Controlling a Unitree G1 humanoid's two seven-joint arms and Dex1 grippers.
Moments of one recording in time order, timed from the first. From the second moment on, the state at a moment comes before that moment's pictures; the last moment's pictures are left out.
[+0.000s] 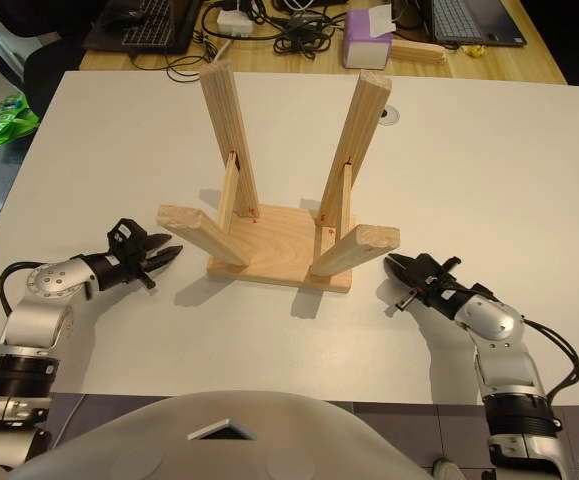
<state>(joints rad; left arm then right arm) 0.08 0.63 -0.06 -0.04 -0.15 0.33 -0.78 0.23 -0.62 -0.01 0.17 0.02 -0.27 0.72</state>
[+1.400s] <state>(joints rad) 0.09 0.69 -0.19 -0.17 -0.11 0.36 -0.88 0.25 -0.67 0.08 0.01 0.17 -0.07 0.97</state>
